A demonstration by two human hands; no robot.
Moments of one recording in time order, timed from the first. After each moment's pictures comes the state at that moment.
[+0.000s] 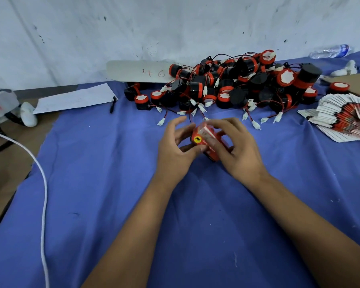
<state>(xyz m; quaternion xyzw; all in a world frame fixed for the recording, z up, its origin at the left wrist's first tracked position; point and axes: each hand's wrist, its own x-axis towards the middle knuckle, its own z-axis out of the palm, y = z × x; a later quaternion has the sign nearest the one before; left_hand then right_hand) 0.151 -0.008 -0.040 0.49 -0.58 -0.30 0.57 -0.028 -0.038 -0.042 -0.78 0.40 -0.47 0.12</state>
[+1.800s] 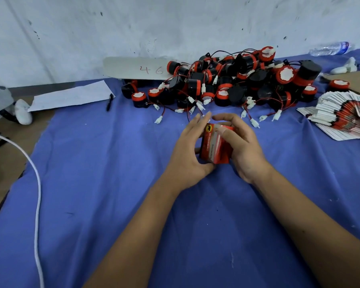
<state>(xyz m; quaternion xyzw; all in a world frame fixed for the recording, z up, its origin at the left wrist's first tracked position) 0.131 -0.005 -0.039 0.44 -0.72 -0.27 0.46 -0.031 -0.038 -0.035 -0.54 0.31 -0.55 0.56</state>
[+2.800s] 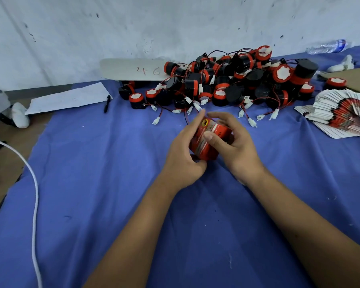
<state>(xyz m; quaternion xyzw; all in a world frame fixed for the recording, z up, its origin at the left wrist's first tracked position) 0.132 -0.002 -0.033 0.44 -0.70 -0.29 0.48 -0.026 -0.031 -0.033 -0.63 0.34 -0.54 0.45</state>
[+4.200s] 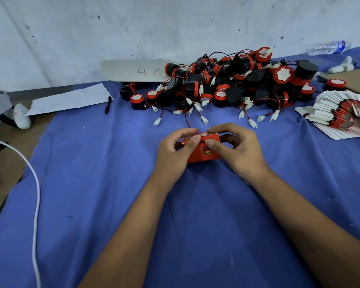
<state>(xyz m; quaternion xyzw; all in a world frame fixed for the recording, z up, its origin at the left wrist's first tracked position) 0.146 -0.011 -0.043 0.49 -0.56 -0.35 0.56 -0.036 -0.039 -0.041 -0.66 0.37 -0.53 0.39</state>
